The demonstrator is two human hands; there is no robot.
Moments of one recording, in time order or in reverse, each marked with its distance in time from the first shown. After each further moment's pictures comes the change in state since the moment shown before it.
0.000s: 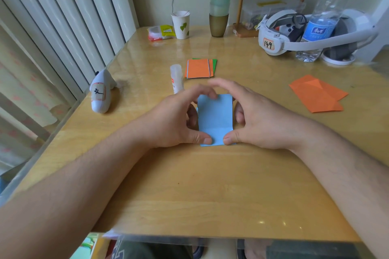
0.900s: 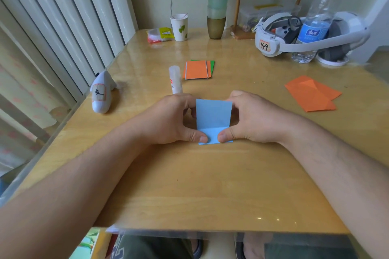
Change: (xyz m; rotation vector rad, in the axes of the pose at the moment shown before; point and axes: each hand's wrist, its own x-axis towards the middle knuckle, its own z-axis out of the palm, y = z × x) left_hand 0.001 -0.003 -0.006 0.165 -0.041 -0.075; right_hand 0.016 0.015 0.007 -0.082 0.010 0.092
